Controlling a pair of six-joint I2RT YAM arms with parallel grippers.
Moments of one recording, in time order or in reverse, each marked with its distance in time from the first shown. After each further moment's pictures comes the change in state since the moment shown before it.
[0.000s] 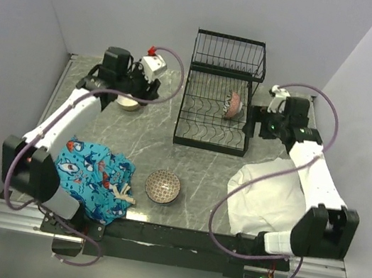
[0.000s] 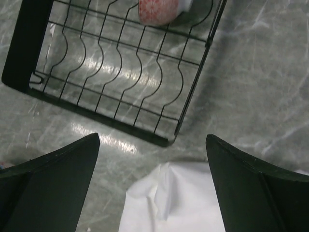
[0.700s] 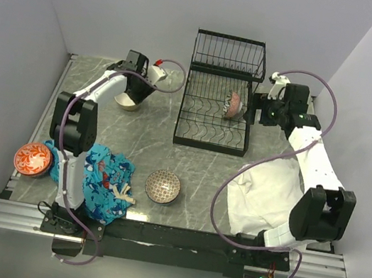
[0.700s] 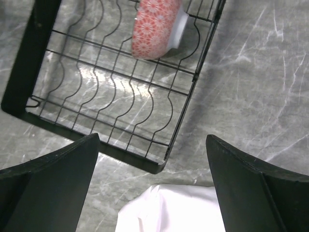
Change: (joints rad) left arm 0.089 0.578 0.346 -0.226 -0.384 0.169; right arm 0.014 0.171 0.173 0.032 0.017 -0.017
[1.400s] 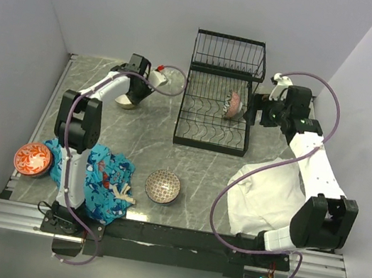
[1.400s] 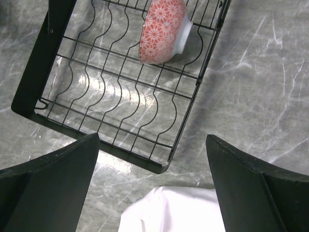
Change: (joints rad) left arm -0.005 0.073 0.036 -0.031 -0.037 0.036; right arm 0.000 -0.072 -0.051 0.043 -0.023 0.012
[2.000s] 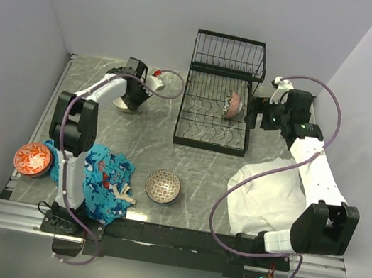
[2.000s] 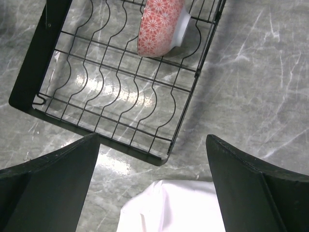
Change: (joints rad) left arm 0.005 -0.061 -0.092 -0.034 0.042 -0.025; right arm 0.000 -0.043 -0.048 0.006 0.012 0.000
